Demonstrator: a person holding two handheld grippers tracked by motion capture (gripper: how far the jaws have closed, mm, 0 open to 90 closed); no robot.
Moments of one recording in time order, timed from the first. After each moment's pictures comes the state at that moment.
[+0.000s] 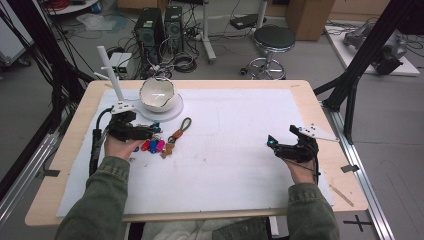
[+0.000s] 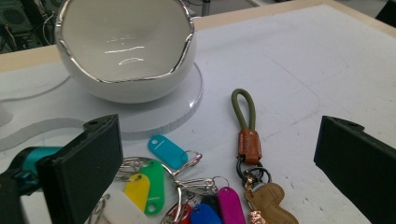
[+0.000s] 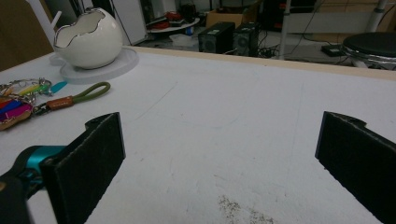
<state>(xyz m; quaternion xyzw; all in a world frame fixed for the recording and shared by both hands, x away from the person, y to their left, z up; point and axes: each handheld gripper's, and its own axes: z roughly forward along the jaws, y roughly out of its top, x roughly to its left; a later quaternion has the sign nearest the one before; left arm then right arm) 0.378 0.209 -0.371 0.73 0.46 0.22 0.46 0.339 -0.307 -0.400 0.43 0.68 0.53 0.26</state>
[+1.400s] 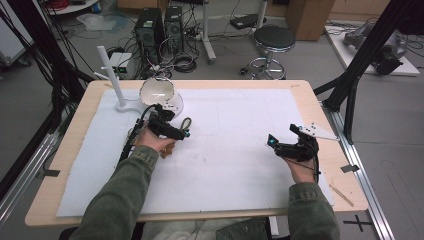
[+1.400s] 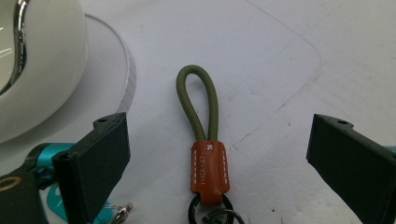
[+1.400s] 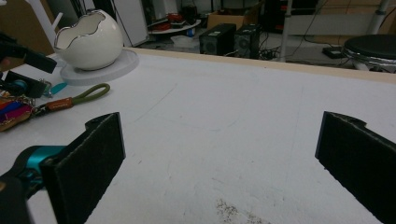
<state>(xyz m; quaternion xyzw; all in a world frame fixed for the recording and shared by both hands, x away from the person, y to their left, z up) 0.429 0.125 -0.405 0.83 0.40 0.18 0.35 0.343 -0.309 -0.400 0.43 0.68 0.53 0.26</state>
